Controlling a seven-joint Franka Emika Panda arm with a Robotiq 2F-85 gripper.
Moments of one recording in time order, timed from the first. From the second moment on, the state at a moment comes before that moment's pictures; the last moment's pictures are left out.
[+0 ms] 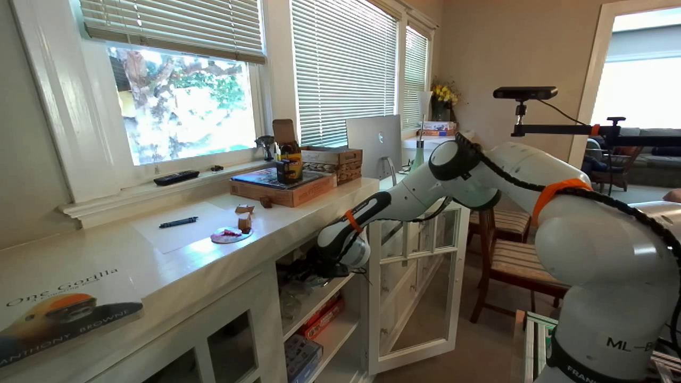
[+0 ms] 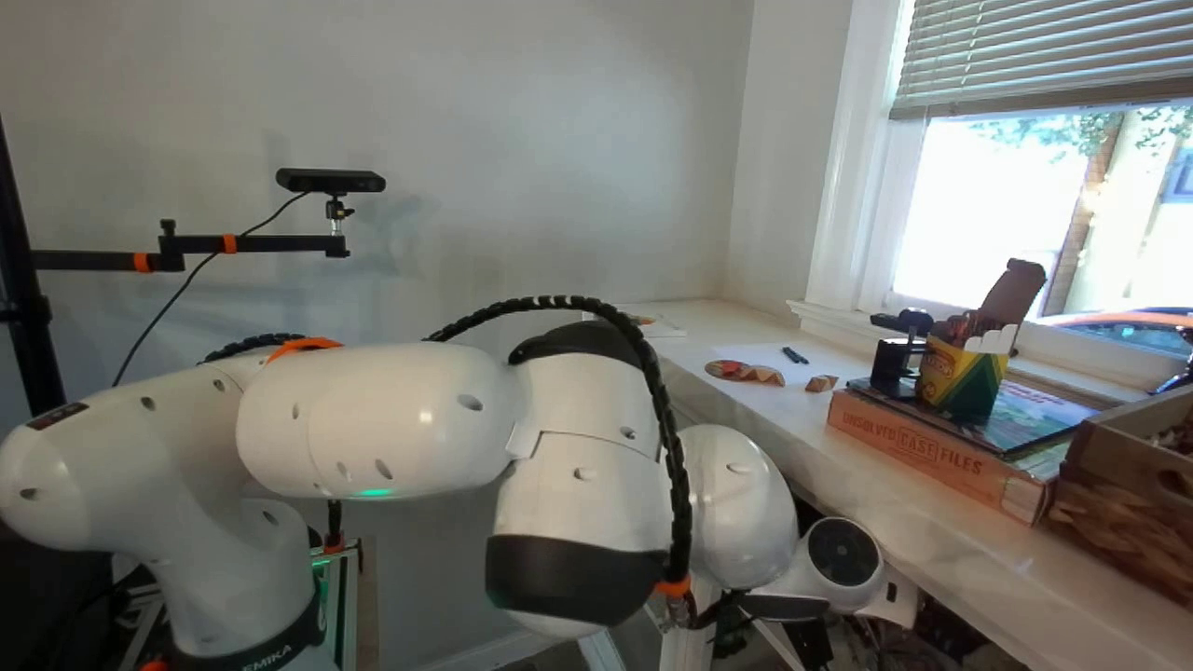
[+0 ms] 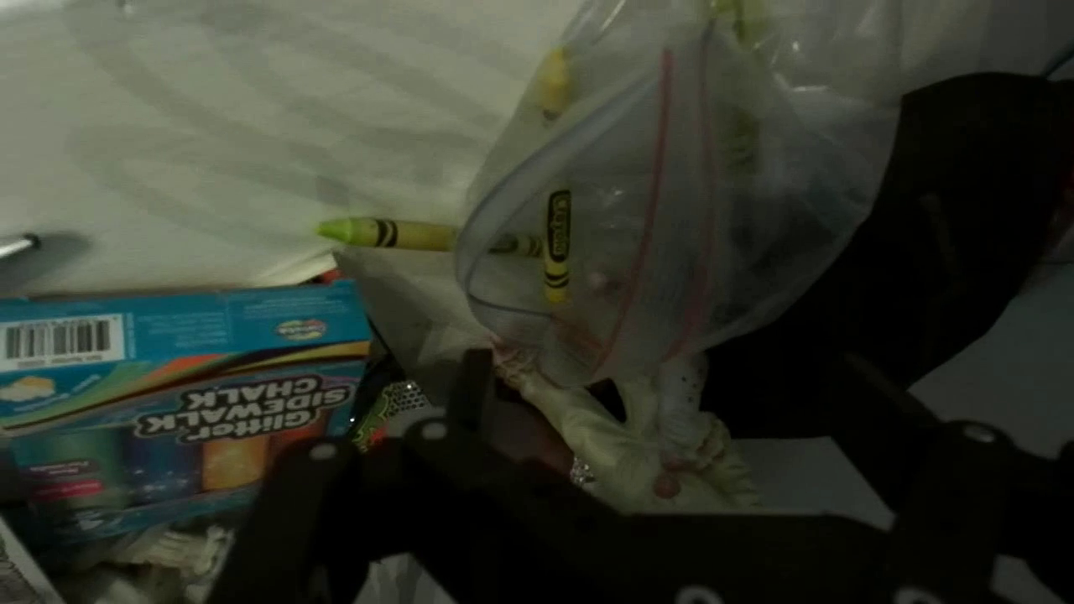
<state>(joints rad) -0.82 1.29 0.75 -1.60 -0.19 3.12 -0.34</state>
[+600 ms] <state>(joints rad) -0.66 1.10 0.50 -1.70 -0.17 3.16 -0.22</state>
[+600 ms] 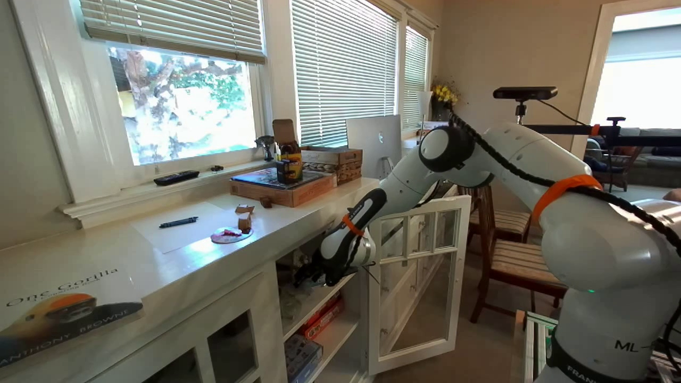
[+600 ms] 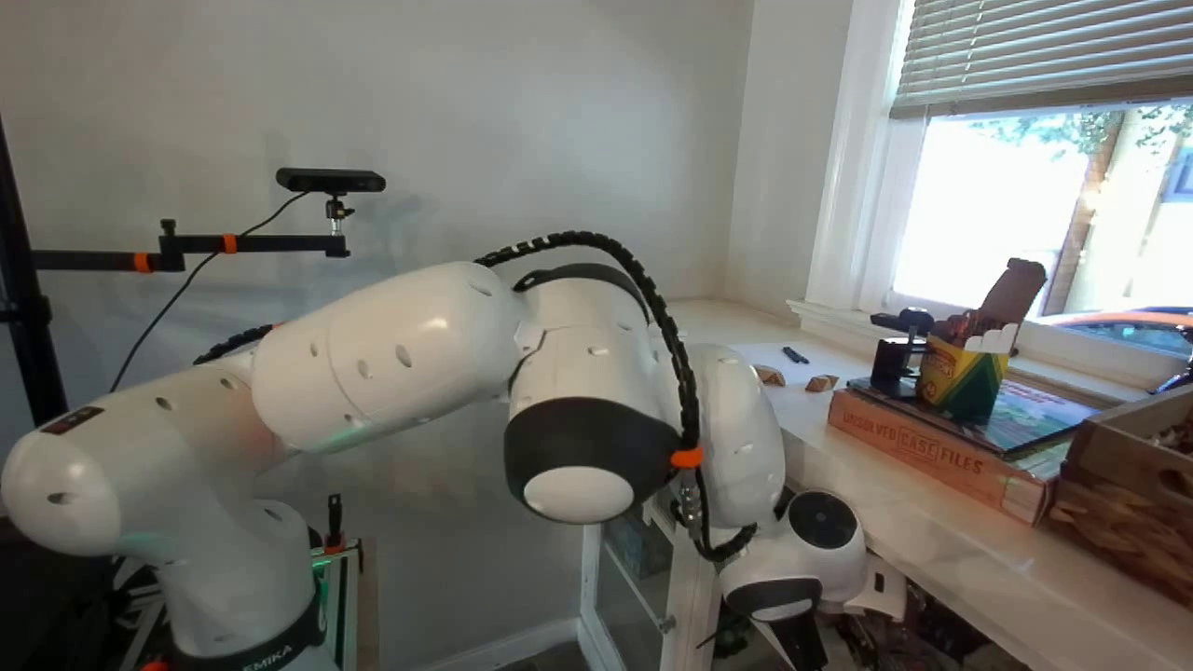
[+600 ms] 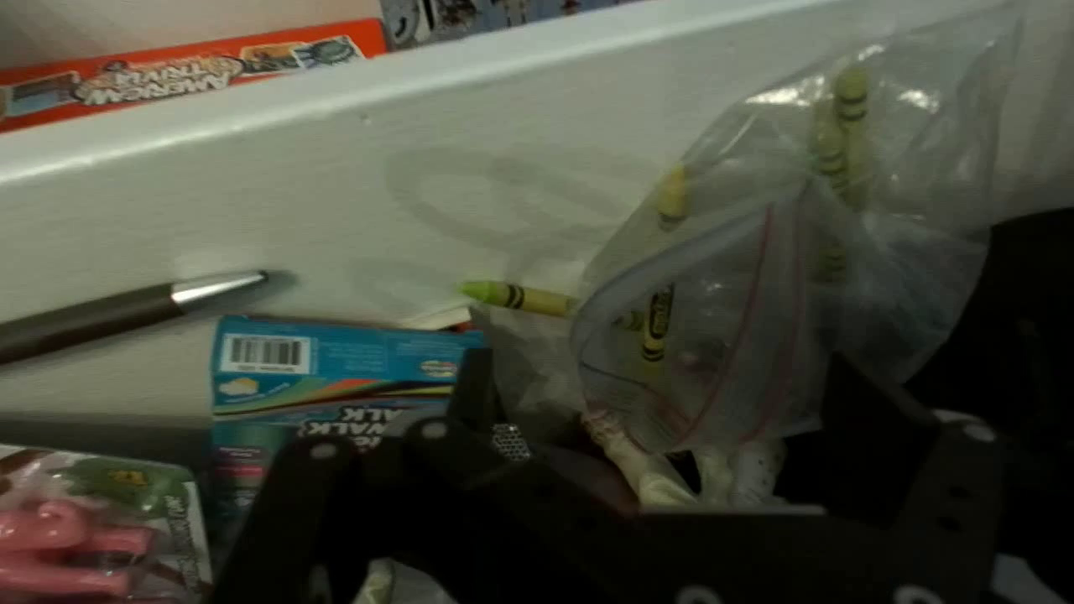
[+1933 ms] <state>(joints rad) -0.13 0.68 -0.01 -2.07 0.02 2.78 0.10</state>
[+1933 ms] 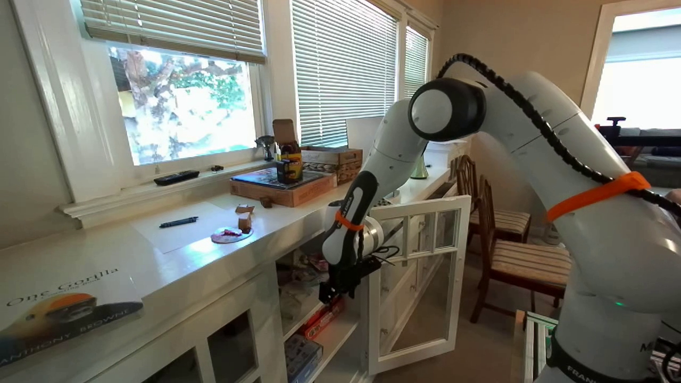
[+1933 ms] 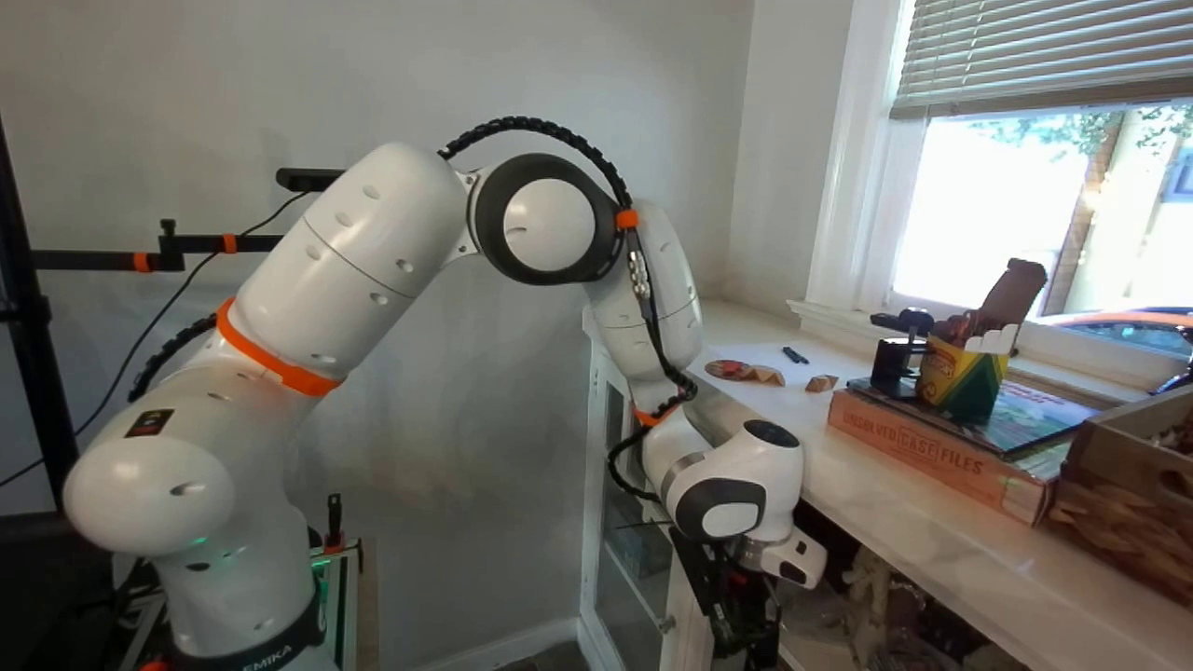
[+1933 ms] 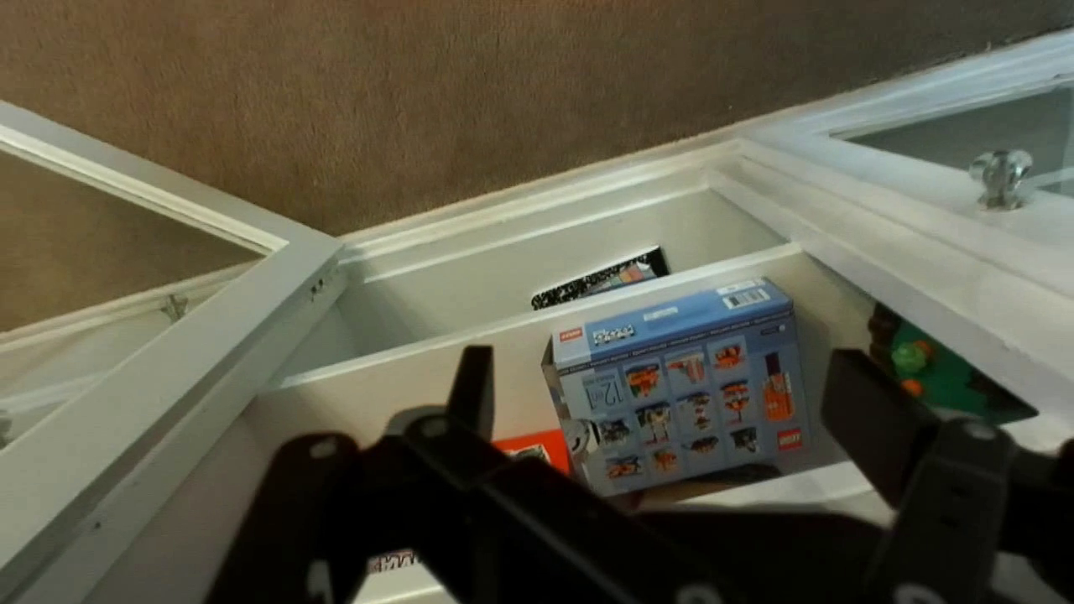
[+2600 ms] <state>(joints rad) -0.11 0.40 -0.01 -2.27 0.02 2.75 0.10</state>
